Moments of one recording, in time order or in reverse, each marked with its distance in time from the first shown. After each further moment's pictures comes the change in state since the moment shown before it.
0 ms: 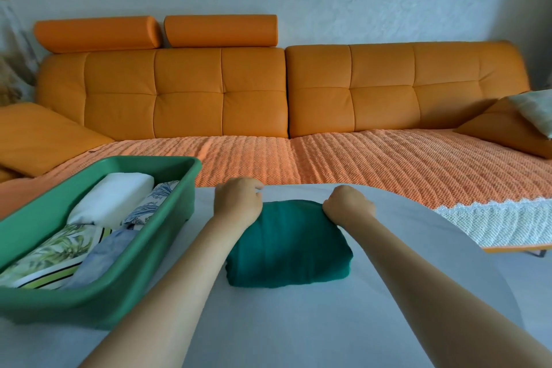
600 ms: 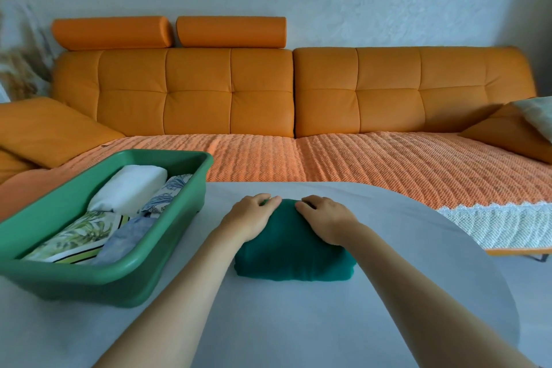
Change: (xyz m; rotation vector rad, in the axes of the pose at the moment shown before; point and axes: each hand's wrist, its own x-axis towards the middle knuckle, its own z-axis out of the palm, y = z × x) left_hand -0.032 -0.020 0.015 -0.385 -0.305 -0.147; right_hand -0.038 -0.011 0.021 0.087 -0.207 -0.354
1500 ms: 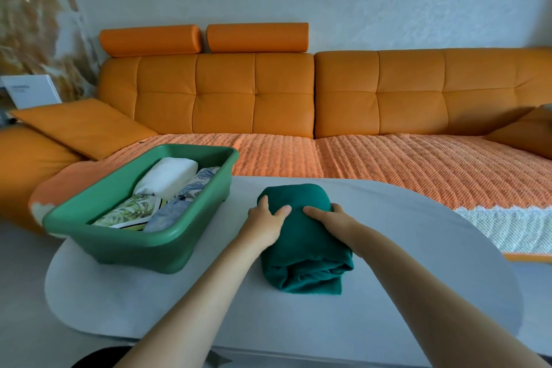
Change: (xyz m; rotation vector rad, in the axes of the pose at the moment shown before) left_hand -0.066 0.001 0.010 -0.176 0.114 -0.194; right_hand -0.047 -0.016 0.012 0.641 -0.181 0.296
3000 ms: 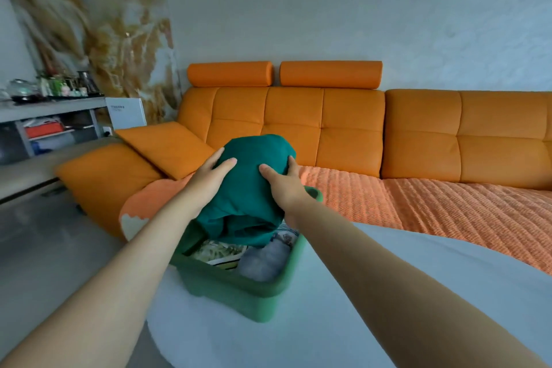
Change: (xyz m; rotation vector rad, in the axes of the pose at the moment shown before) left_hand 0.046 -0.071 -0.317 -0.468 0.278 0.181; right_hand -0.034 -0.246 0.204 0.437 -0.220 -0.497
